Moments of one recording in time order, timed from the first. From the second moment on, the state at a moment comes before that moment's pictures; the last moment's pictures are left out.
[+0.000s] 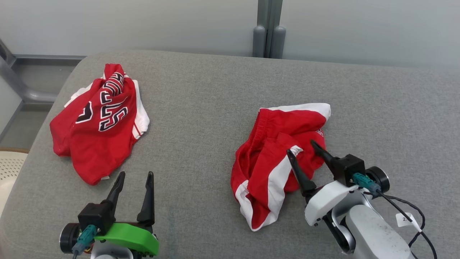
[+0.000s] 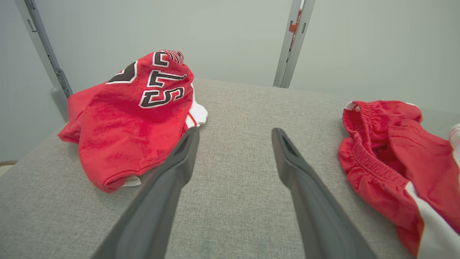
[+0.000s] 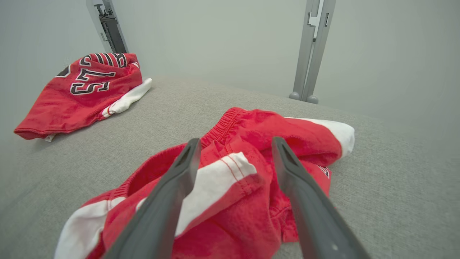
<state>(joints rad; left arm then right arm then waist) -0.08 0.07 -0.10 0.33 -0.23 -0.13 -0.26 -0.33 -0.12 0.38 0.50 0.24 0.13 -0.26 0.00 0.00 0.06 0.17</state>
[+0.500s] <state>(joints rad) -0.09 0.07 -0.12 0.33 -0.23 -0.13 -0.26 -0.39 -0.09 0.40 0.68 0.25 0.13 -0.26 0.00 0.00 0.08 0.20</state>
